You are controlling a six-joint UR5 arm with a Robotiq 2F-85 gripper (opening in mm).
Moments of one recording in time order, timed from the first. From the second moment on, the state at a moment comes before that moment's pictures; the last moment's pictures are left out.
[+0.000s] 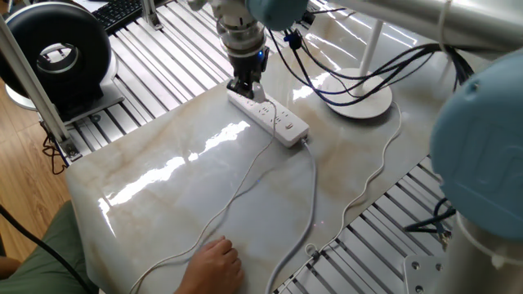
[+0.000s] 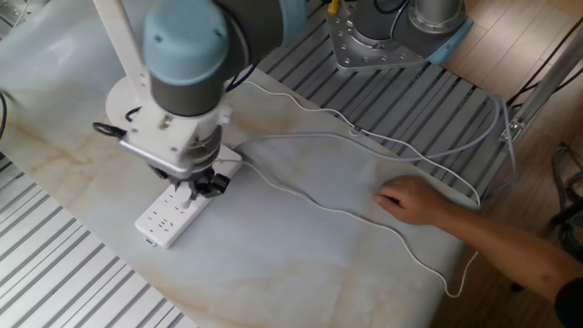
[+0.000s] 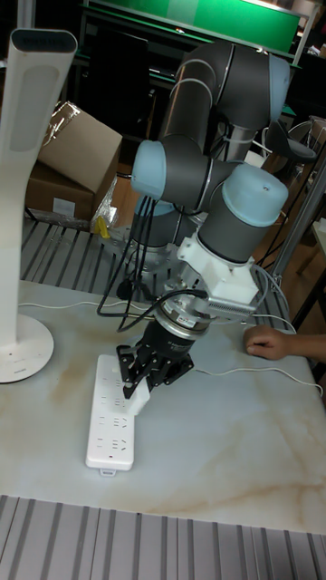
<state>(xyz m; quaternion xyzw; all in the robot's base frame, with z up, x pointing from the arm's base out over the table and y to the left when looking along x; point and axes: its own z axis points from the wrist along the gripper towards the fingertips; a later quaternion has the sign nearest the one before) 0.623 -0.002 0.079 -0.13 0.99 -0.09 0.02</state>
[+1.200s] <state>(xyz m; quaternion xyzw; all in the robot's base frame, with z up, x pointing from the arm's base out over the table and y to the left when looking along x) 0.634 -0.040 0.079 -0.03 1.00 -0.07 0.01</state>
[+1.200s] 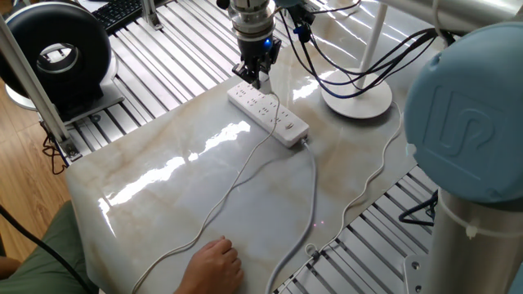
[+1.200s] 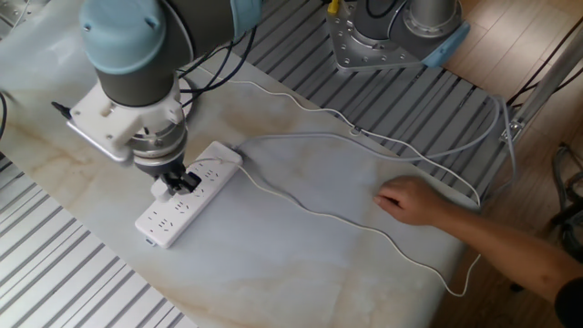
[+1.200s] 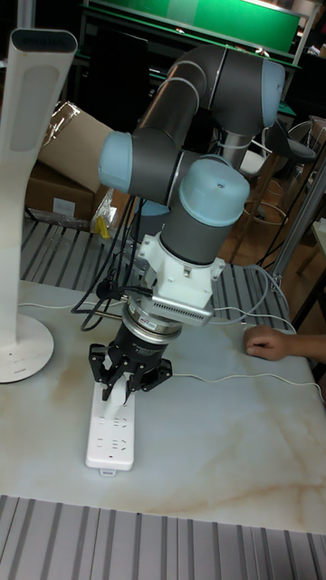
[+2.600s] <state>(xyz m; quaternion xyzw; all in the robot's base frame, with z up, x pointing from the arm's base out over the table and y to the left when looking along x) 0.628 -0.046 0.060 -0.01 1.00 -0.05 0.02</state>
